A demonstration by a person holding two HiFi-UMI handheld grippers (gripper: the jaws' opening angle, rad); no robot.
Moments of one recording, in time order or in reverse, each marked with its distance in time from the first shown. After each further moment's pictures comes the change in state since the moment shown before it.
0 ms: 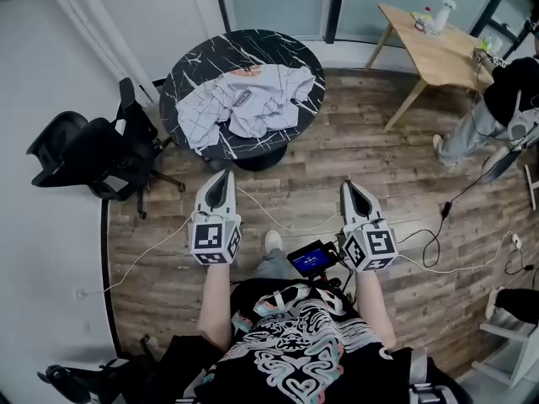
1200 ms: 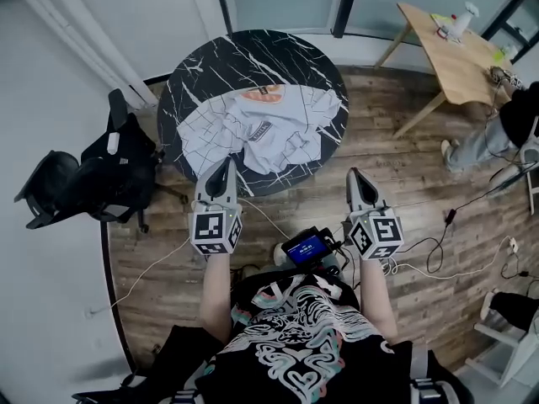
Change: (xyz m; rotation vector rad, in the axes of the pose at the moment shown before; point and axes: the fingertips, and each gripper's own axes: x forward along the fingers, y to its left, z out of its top) left arm 0.174 0.136 0.002 -0.024 0.028 -0.020; right arm 0.216 -0.021 0.002 0.007 0.071 -0.046
